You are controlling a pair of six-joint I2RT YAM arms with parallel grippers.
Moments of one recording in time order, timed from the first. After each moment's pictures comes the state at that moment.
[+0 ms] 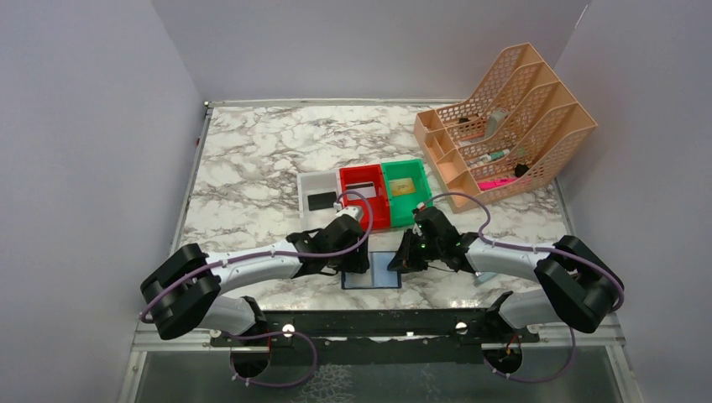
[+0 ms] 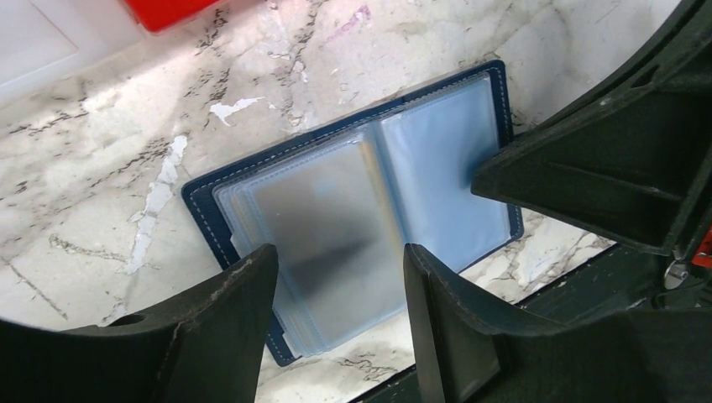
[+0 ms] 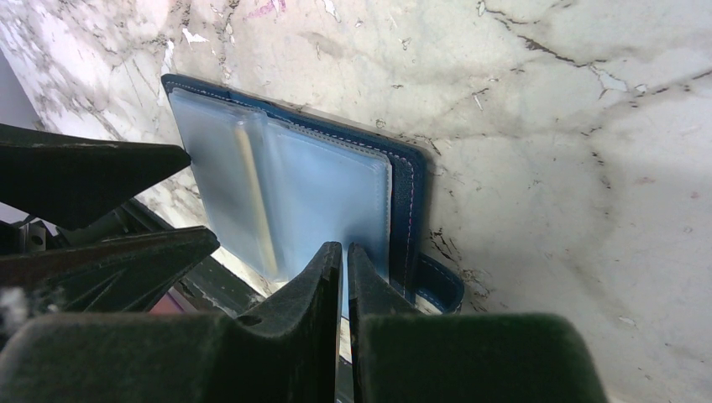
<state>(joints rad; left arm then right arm) -0.98 1.32 0.63 -0.19 -0.06 -0.74 0.74 1.37 0.47 0.02 -0.28 0.91</state>
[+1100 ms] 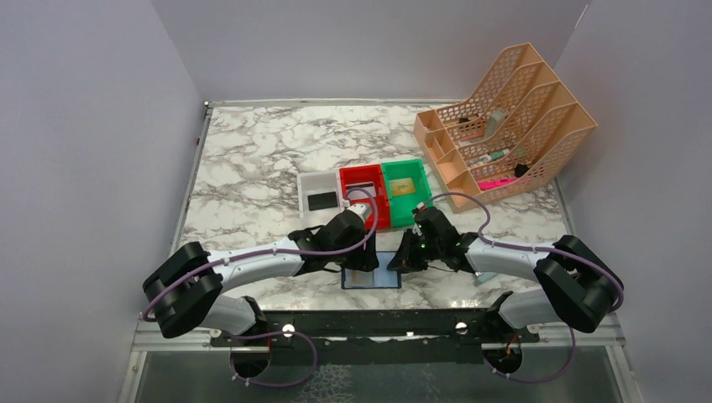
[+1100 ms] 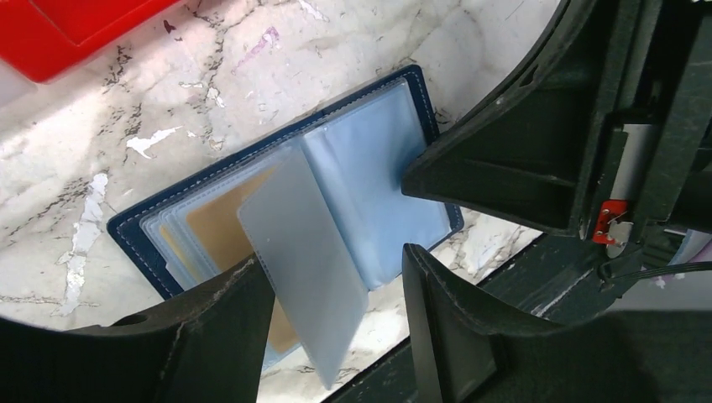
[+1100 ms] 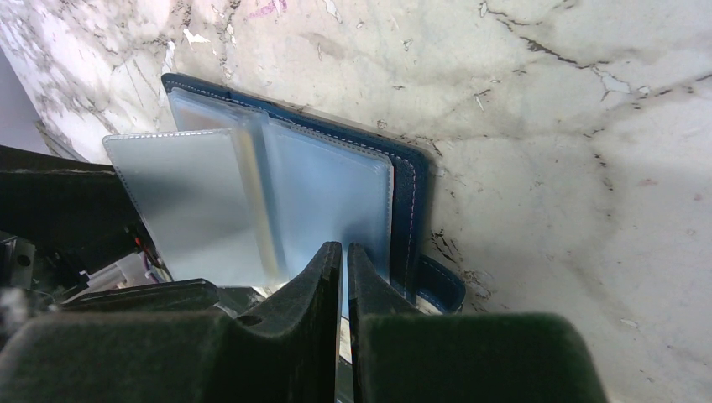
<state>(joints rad) -0.97 1.35 0.66 -0.14 0.03 -0.71 0.74 1.37 0.47 0.02 -0.28 0.91</state>
